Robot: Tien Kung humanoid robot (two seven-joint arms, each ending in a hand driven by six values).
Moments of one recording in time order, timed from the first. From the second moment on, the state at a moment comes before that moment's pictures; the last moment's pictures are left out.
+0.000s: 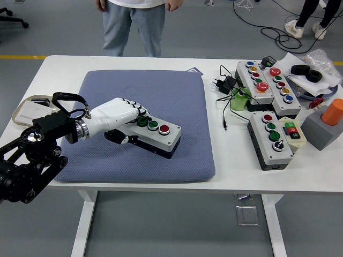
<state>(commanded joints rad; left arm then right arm) -0.65 0.34 -0.90 -1.09 2.27 -0.06 -0.34 0.04 -0.13 0.68 0.18 -0.41 -0.27 -0.09</state>
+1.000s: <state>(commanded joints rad) -0.43 0.40 -1.09 -1.56 2.27 -0.16 -0.15 0.03 -0.13 0.68 0.18 -0.41 -0.27 -0.09</state>
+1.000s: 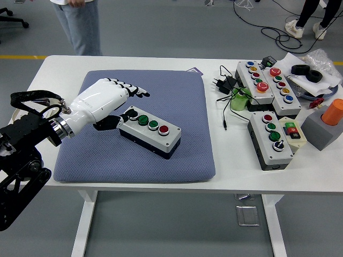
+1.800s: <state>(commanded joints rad) -0.49 0.38 -0.99 -1.50 2.27 -0.33 -0.10 0.04 -0.13 0.68 0.18 -0.41 -0.27 -0.09</state>
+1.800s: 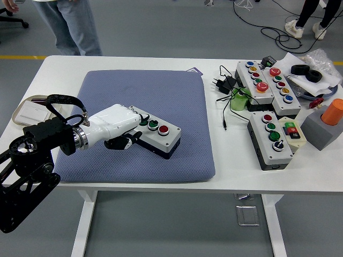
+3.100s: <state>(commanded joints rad) -0.54 0.36 -0.99 -1.43 2.27 -0.33 -0.09 0.04 -0.13 0.67 0.18 -0.40 -0.27 -0.09</state>
